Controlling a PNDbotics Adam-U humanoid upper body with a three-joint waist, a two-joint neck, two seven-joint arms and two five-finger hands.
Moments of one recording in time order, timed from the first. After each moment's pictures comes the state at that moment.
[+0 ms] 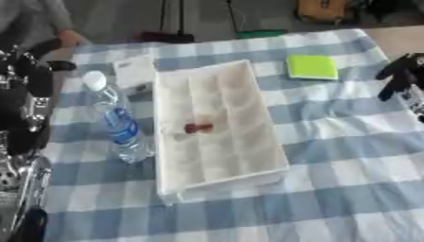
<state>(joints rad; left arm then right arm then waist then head) -0.11 0.20 0.09 -1.98 0.17 -0.32 0.00 -0.28 -0.42 -0.04 -1.81 0.03 -0.14 0.40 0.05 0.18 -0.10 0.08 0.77</state>
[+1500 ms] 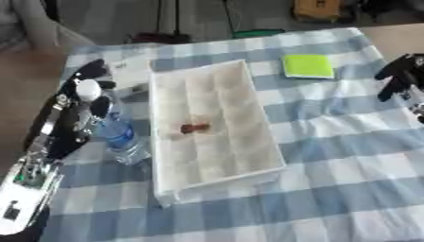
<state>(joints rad) -0.15 0.35 -0.04 -1.70 -0.05 -0.30 -0.12 -0.28 -0.41 -0.04 -1.81 0.03 -0.15 0.41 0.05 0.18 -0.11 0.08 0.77</state>
